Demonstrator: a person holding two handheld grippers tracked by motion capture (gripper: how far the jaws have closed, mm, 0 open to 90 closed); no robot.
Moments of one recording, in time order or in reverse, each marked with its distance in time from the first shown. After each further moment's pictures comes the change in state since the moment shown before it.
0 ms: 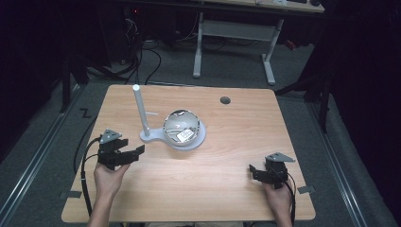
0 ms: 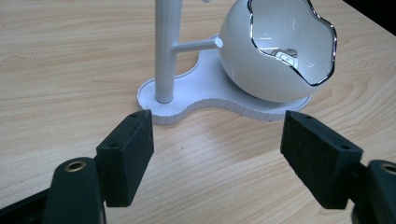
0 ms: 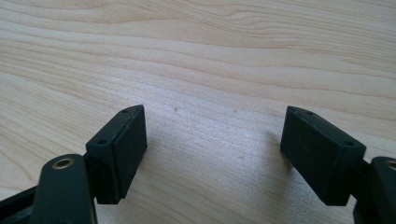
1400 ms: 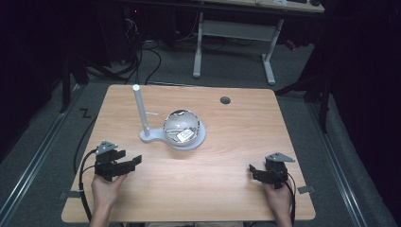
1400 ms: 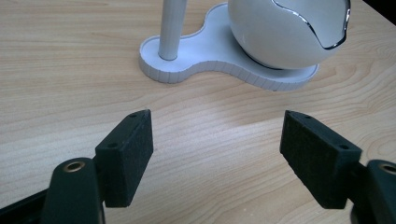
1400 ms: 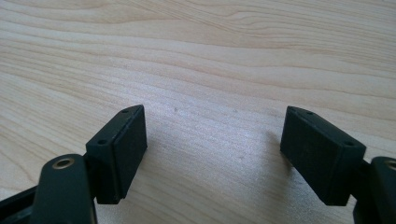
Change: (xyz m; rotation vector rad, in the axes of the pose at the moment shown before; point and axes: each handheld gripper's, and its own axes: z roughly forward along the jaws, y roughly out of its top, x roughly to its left) left arm 0.032 -0.005 -0.006 0.019 0.053 -0.063; right arm 0.000 0.000 0.000 0.000 0.000 0.000
